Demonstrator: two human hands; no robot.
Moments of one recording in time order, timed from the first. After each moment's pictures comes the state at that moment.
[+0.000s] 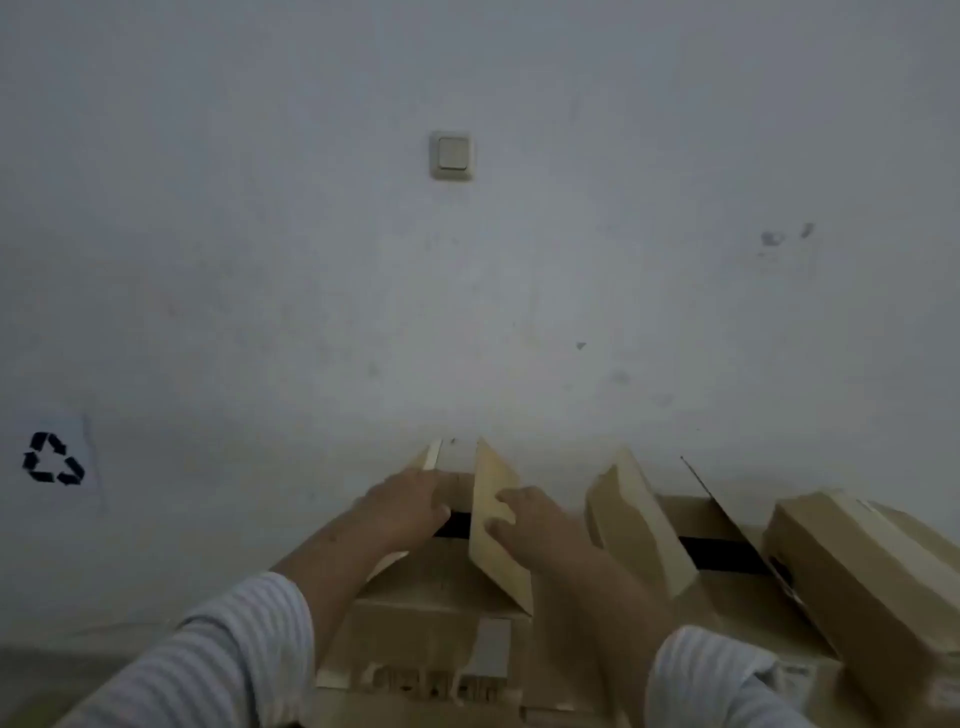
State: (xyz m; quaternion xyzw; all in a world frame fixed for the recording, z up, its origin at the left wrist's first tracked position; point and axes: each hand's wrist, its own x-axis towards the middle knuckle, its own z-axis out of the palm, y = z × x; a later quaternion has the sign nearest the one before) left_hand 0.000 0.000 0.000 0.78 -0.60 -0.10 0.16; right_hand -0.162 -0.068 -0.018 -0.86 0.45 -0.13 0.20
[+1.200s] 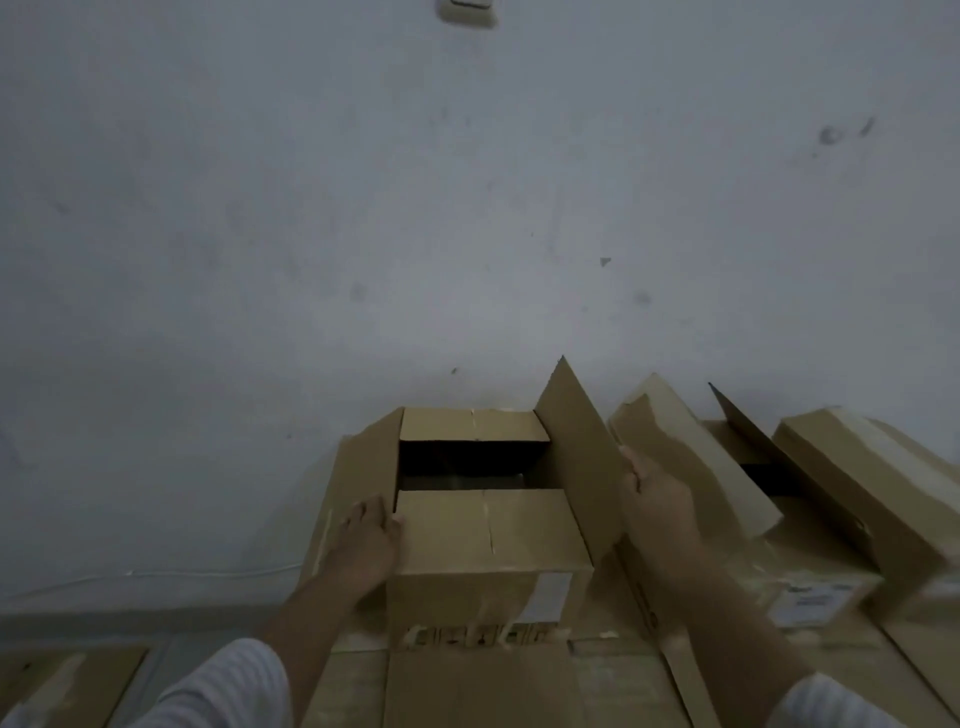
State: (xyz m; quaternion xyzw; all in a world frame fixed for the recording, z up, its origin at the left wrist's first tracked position) left_hand 0.121 -0.023 -0.156 0.80 -0.48 -0.26 0.22; right_hand -0.172 -0.089 -0.077 -0.71 0.60 -0.33 0.17
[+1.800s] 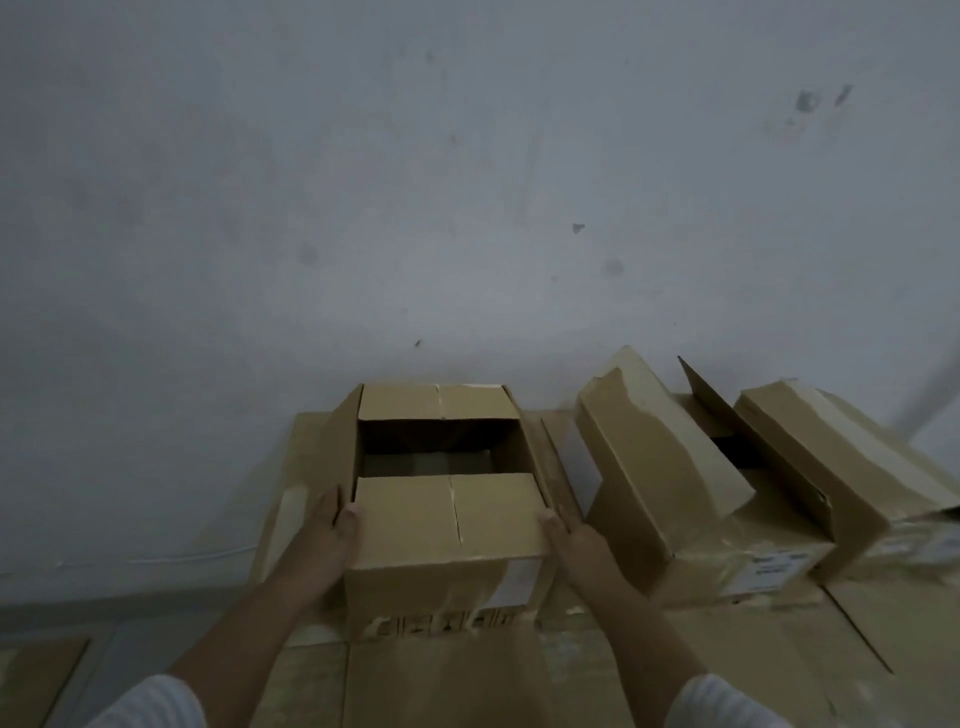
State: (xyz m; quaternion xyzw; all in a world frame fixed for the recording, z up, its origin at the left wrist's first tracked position) left_hand 0.120 -0.022 -0.169 0.76 -0.44 -0.34 0.34; right_hand -0.151 -0.083 -0.147 -0.64 0.67 -0.16 0.35
